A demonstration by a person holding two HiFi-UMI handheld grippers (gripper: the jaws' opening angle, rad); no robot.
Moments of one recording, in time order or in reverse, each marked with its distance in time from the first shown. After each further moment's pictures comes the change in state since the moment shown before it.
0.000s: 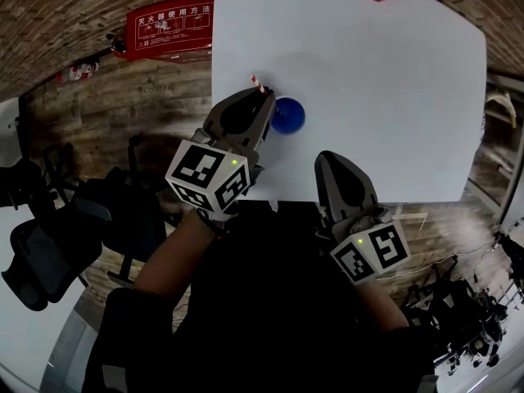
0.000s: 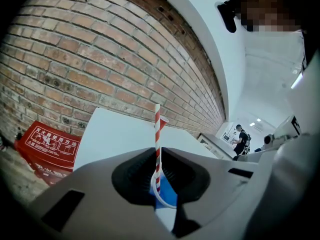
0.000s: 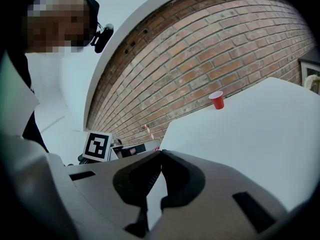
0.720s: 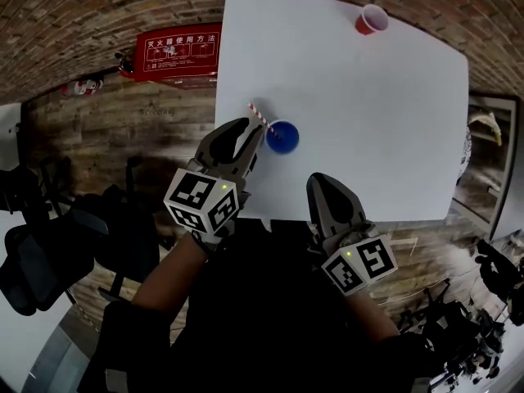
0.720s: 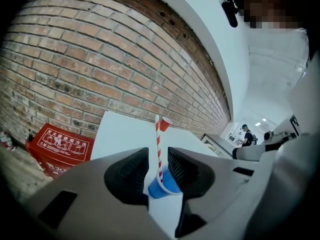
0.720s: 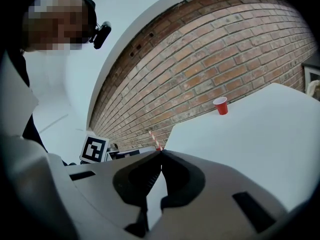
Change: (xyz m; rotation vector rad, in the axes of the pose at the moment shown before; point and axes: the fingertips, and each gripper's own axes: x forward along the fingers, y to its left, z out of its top) left arm -0.033 0.003 0.006 -0.005 -0.003 0.060; right arm -0.010 0.017 0.012 -0.037 -0.023 0.025
